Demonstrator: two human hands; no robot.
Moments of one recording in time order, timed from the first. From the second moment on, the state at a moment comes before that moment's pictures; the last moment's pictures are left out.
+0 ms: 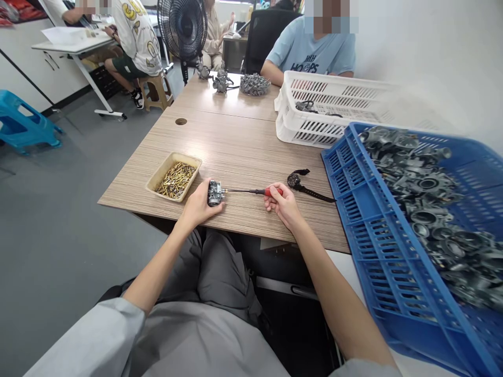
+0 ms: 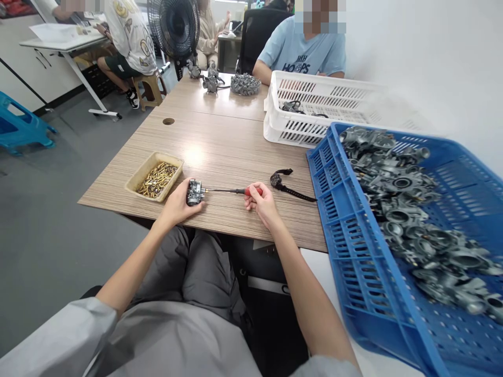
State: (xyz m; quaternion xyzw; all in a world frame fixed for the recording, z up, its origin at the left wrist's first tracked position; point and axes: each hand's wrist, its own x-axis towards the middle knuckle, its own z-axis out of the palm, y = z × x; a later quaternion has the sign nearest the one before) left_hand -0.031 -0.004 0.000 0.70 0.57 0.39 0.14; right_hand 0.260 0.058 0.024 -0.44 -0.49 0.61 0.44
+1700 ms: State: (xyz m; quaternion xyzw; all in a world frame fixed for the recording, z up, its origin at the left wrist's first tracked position) left_hand -0.033 -0.003 -0.003 0.70 0.57 0.40 0.15; right_hand 0.263 0.057 0.025 -0.44 -0.51 0.61 0.41
